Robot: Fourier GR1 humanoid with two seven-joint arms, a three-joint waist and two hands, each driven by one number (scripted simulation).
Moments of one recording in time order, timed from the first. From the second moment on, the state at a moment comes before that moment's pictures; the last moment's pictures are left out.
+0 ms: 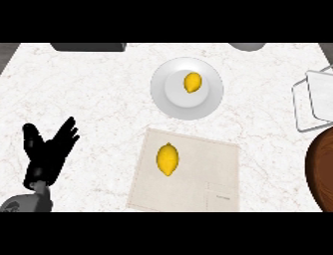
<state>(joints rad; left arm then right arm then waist) -0.07 0.18 0.07 -1.34 0.11 0.00 0.30 -1.12 -1.00 -0.48 -0.44 0.20 0.19 0.01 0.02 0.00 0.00</state>
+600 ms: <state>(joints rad) -0.05 0.16 0.06 -1.35 0.11 0.00 0.28 -1.12 -1.18 -0.61 -0.35 0.14 0.02 0.05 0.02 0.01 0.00</state>
